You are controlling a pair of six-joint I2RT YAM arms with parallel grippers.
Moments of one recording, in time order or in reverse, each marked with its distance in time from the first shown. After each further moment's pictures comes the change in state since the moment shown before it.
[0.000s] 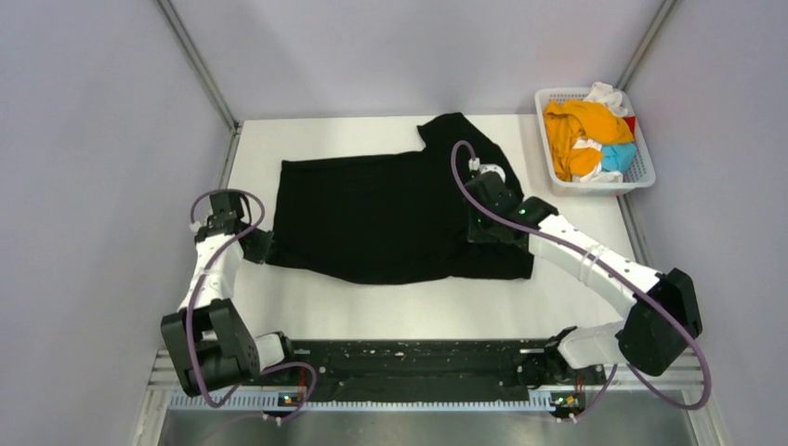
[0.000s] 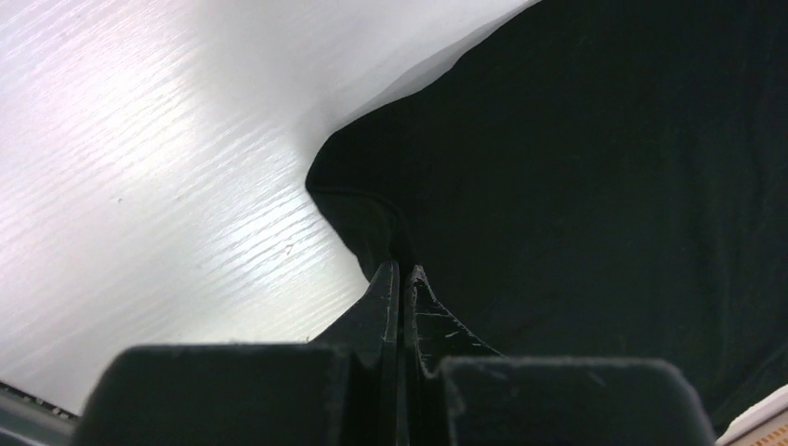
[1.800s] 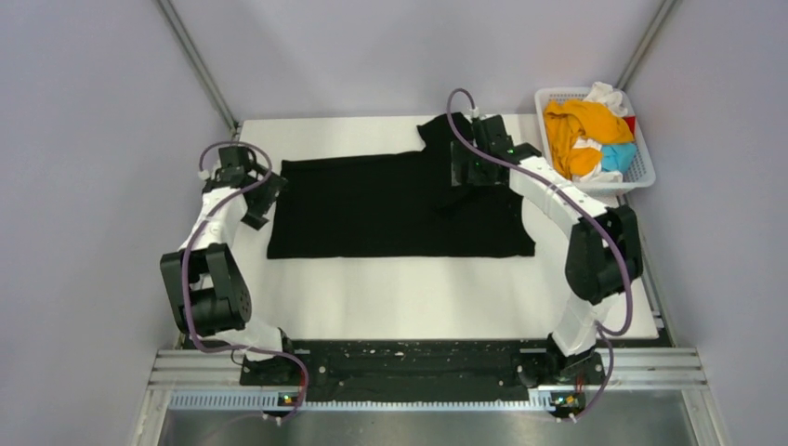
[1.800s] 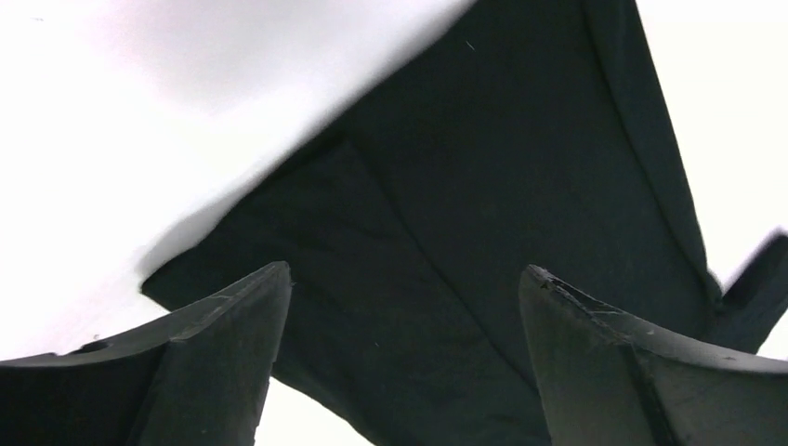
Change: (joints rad) left arm -0.072 0.356 0.358 0.114 -0.021 0.016; right arm -0.257 0.498 0.480 0.115 -0.041 -0.249
